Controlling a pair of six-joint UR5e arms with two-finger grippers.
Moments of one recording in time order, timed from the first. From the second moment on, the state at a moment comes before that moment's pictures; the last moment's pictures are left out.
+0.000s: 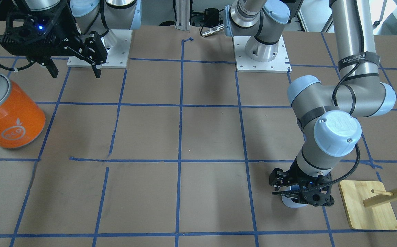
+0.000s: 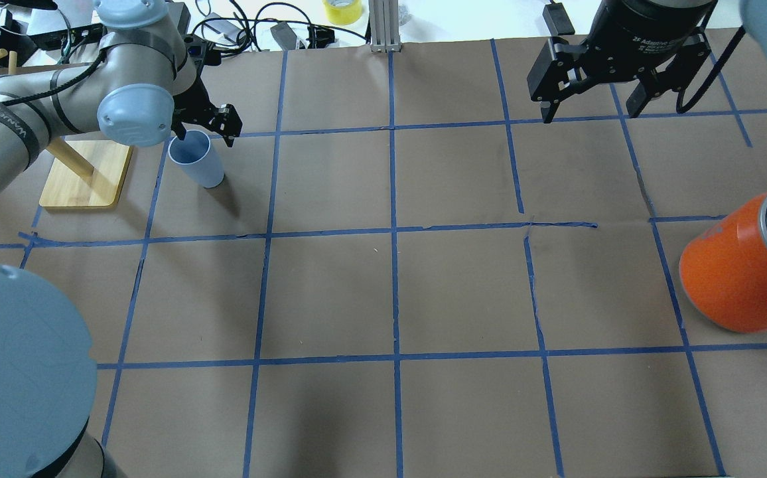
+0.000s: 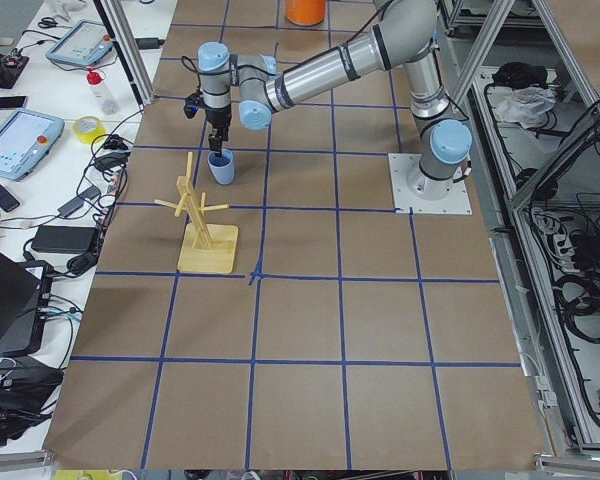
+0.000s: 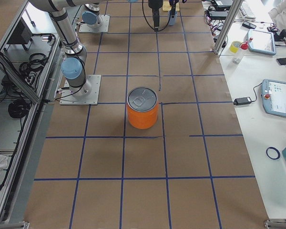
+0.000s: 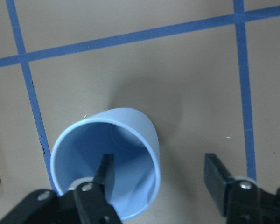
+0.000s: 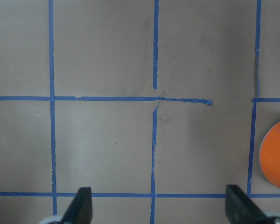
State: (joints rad) left arm -1.49 -2.04 -1.52 -1.03 1.66 0.23; right arm 1.60 -1.59 1.47 -1.53 -1.57 0.01
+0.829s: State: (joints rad) left arm -1.59 -1.74 -1.51 -1.35 1.61 0.10; right arm 1.60 -1.59 1.48 -1.56 -1.62 0.01
